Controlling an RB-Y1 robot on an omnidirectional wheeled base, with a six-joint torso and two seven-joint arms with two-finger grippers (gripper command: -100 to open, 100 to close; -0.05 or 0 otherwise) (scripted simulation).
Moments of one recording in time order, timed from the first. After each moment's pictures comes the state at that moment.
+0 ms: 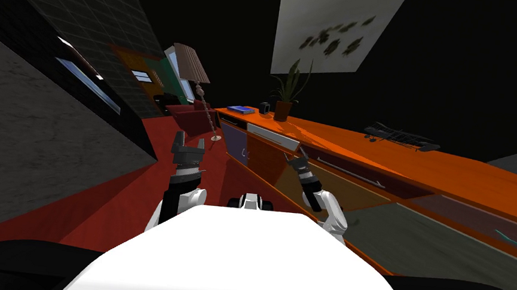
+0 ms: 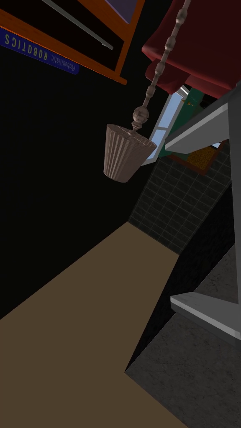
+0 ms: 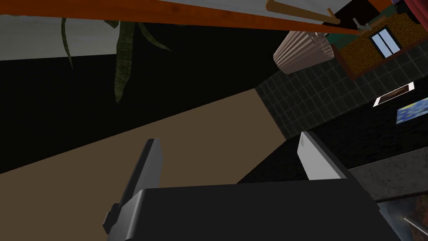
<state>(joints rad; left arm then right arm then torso) 0.53 -0.03 0.05 -2.34 0.03 -0.43 0.16 0.32 -0.26 -0.14 -2.08 0.87 -0.46 0.96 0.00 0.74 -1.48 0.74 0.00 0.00</state>
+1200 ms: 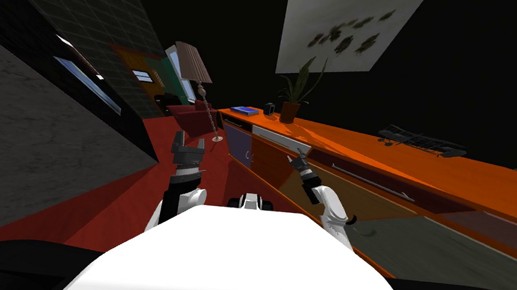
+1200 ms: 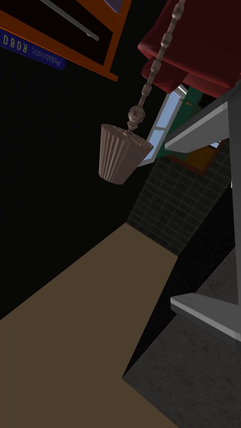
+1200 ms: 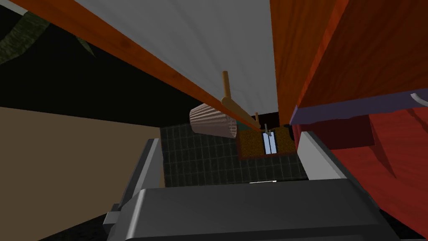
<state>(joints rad) 0.53 -0.03 0.05 -2.34 0.03 -0.43 0.16 0.25 -0.34 -0.17 -1.96 1.17 -0.39 1.26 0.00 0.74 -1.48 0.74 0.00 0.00</state>
